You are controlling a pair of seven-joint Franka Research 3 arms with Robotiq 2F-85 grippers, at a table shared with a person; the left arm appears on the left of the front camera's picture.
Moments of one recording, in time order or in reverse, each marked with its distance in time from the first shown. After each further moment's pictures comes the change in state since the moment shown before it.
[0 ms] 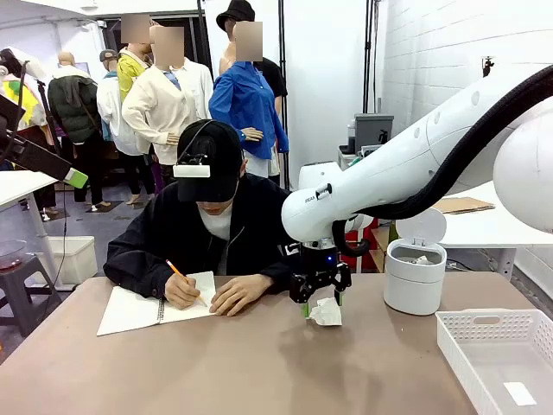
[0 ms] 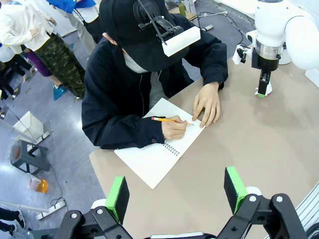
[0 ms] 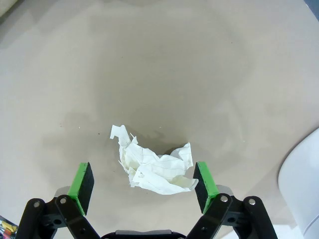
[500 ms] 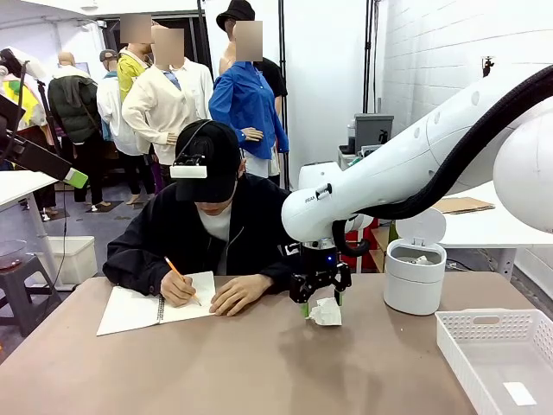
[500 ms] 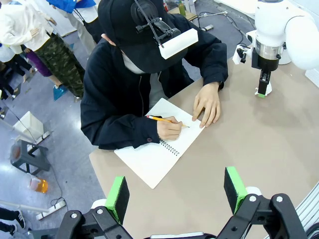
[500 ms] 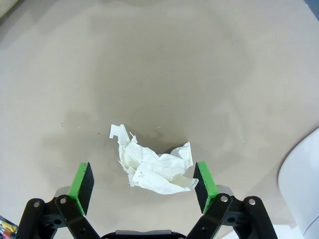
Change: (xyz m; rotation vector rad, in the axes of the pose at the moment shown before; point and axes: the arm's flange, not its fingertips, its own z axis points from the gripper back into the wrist) left arm 0.000 0.000 0.000 0.000 0.000 0.000; right arm 0.000 0.000 0.000 0.000 0.000 0.000
